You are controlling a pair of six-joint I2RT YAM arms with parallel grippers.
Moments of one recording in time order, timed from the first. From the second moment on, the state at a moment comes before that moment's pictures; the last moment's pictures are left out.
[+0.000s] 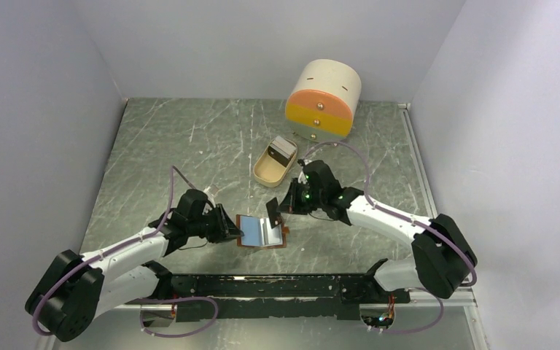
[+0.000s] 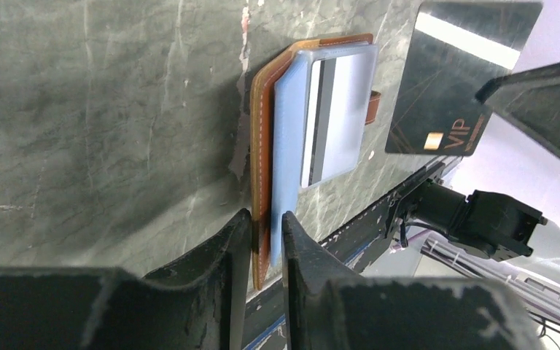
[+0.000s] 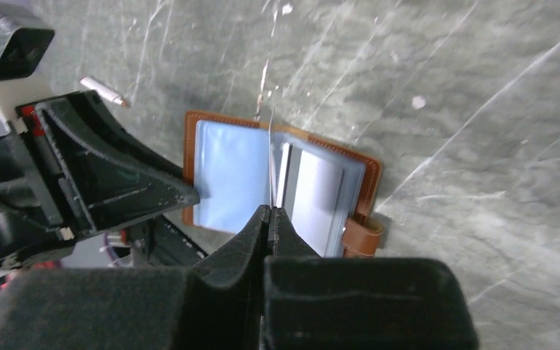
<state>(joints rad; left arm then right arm) -0.57 1.04 0.30 -0.02 0.36 -0.98 0.70 1.34 0.76 -0.15 -0.24 0.70</state>
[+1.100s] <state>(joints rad) -0.52 1.08 0.23 0.01 0.40 -0.98 0.71 1.59 0.47 0.45 -0.44 0.92</state>
